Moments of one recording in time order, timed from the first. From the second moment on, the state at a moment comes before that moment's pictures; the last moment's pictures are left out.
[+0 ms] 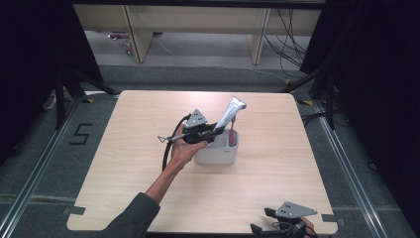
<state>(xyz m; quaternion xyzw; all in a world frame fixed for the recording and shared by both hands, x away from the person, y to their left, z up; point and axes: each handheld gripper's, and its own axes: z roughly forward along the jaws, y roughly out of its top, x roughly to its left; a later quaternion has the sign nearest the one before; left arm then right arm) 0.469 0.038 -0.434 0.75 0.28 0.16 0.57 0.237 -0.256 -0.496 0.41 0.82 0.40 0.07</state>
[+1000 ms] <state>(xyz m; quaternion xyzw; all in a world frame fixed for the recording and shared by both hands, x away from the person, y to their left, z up) 0.463 0.051 -0.429 0.76 0.29 0.17 0.56 0.237 -0.256 -0.496 0.41 0.82 0.40 0.07</state>
